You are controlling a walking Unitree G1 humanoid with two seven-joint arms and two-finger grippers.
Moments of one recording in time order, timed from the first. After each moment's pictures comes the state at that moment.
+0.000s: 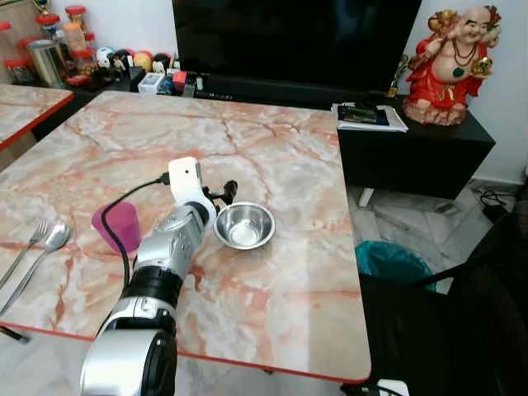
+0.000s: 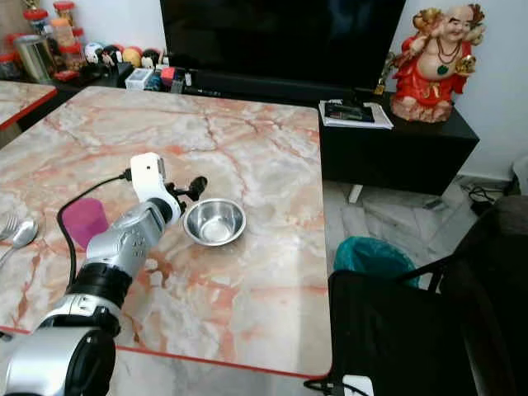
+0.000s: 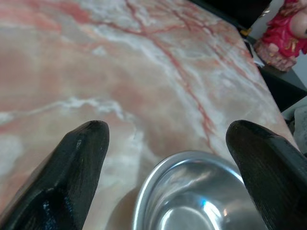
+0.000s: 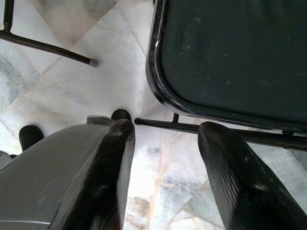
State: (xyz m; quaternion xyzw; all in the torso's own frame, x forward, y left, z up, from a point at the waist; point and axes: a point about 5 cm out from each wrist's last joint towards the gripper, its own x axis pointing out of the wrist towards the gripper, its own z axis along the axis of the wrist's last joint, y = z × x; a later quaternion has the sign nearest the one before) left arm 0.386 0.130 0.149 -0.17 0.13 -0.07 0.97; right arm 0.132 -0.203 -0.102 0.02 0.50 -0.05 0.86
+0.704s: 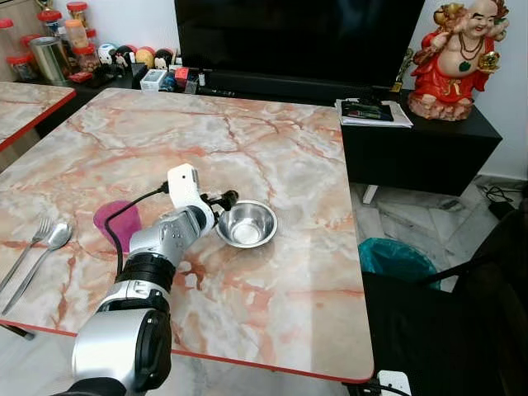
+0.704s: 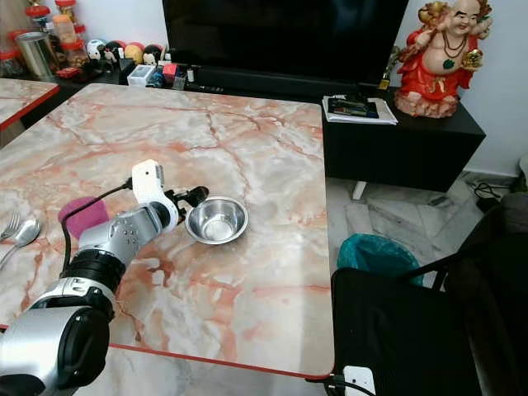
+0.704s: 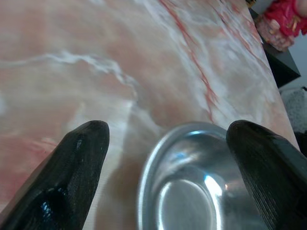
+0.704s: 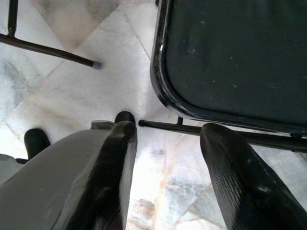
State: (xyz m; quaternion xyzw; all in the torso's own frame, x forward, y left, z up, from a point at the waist) left arm 0.389 0.132 0.141 -0.22 0.20 -0.09 0.95; right arm 0.141 -0.202 -0.099 0.02 0.50 -0.05 0.86
